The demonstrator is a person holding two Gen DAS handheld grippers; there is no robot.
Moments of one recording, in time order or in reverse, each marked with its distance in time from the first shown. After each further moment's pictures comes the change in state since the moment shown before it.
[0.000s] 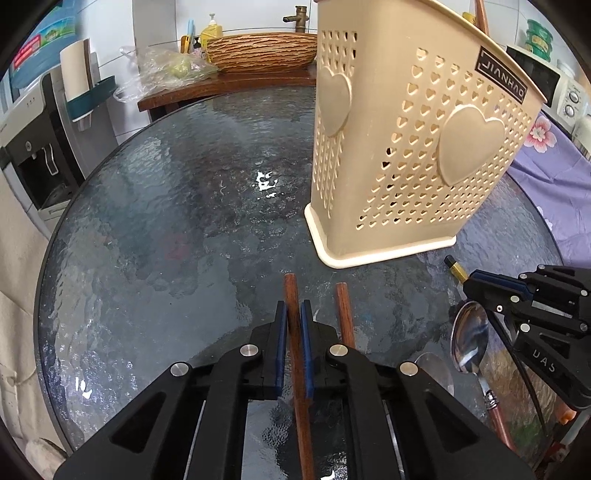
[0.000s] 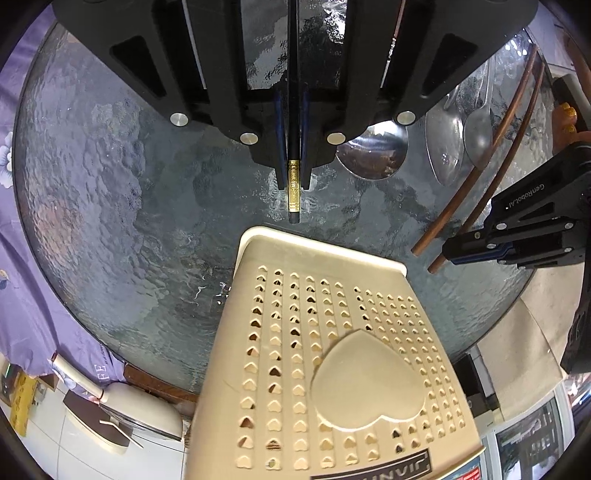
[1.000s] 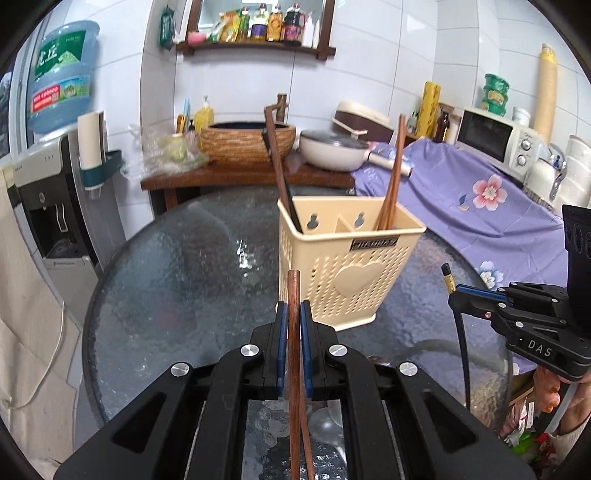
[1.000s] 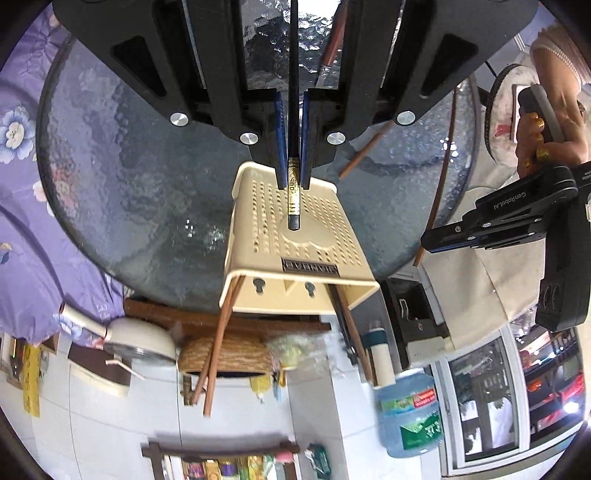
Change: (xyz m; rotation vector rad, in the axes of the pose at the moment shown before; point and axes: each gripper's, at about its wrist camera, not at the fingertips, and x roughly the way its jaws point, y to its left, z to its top) left arm -0.132 -0.008 0.019 0.019 -0.307 -0.085; right arm -0.145 -0.004 0.011 -0.004 -0.300 0.148
